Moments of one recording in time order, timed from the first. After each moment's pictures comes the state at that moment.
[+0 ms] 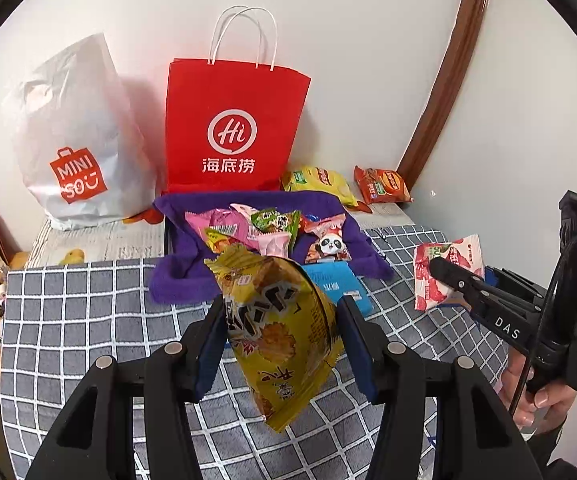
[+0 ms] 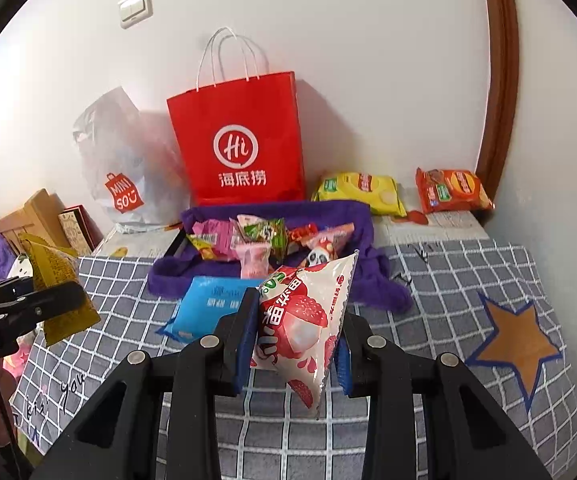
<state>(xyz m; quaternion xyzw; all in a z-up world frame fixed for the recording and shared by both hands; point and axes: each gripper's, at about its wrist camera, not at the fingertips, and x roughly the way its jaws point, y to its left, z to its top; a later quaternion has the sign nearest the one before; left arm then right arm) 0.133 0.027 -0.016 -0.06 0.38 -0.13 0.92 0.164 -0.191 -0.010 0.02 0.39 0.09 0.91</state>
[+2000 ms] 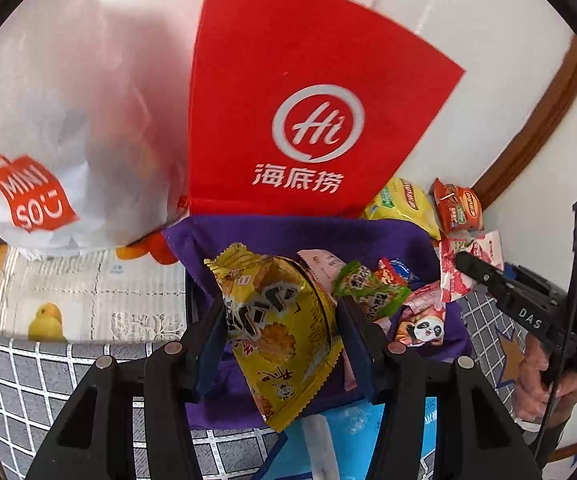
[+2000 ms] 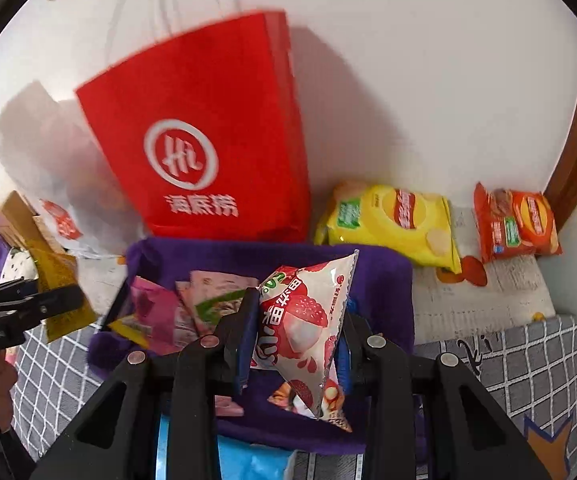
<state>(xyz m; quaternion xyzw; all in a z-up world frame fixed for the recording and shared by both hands) 0.344 0.071 -0.080 -0.11 0.46 -0.09 0.87 0.388 -0.173 -0.076 0.01 0.47 0.12 0.88</state>
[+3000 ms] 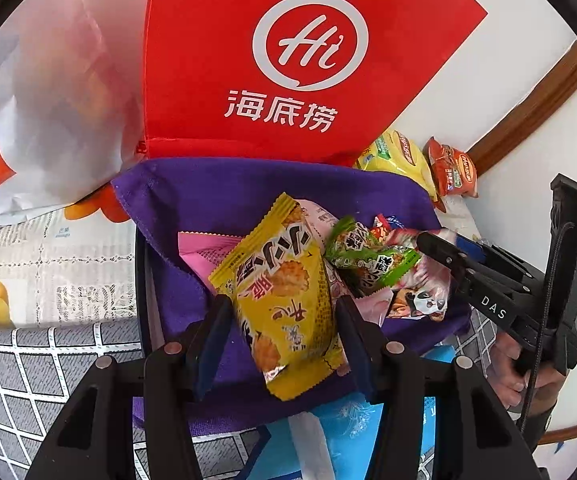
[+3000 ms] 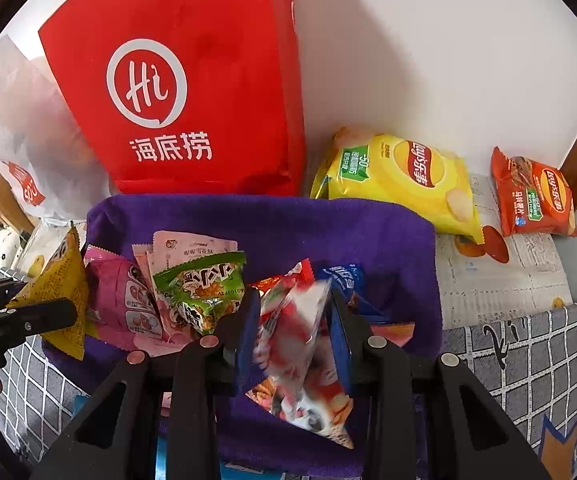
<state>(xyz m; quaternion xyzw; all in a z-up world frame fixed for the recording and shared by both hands) 0.363 0.052 -0.129 -0.12 0.53 -0.14 0.83 0.400 -0.160 -0.131 -0.02 0.50 0.11 0.86</state>
